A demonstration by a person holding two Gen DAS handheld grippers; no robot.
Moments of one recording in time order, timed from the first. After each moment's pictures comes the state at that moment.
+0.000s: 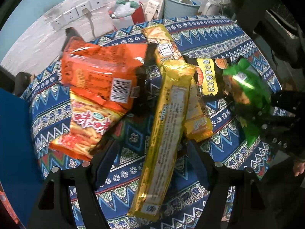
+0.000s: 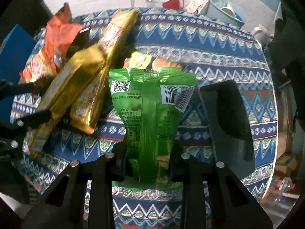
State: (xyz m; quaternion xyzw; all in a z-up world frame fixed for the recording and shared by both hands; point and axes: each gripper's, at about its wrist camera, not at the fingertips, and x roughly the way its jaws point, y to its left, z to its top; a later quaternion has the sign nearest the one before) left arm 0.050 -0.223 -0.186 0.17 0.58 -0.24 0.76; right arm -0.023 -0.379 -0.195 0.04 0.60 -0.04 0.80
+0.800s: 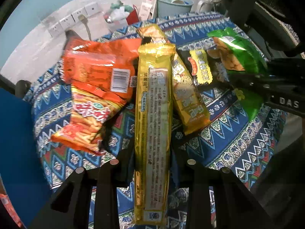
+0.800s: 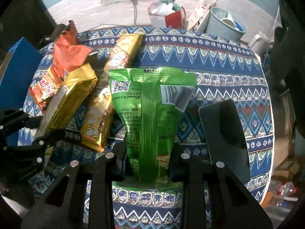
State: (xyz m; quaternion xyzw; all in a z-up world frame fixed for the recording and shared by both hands) left arm 0.027 -0.205 -0.173 0.19 0.56 -0.26 0.77; right arm -0.003 -0.368 -0.167 0.04 0.57 -0.03 0.82
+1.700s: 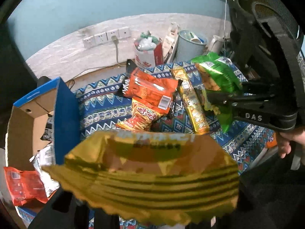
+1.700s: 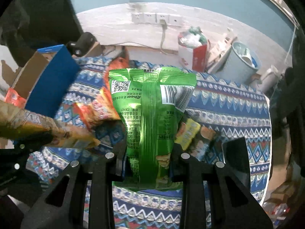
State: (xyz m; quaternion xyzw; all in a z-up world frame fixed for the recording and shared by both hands) left arm 0.009 -0.120 -0.078 0.11 0.49 -0.22 0.84; right arm 0.018 -0.283 -0.101 0.00 0.51 0.03 0.86
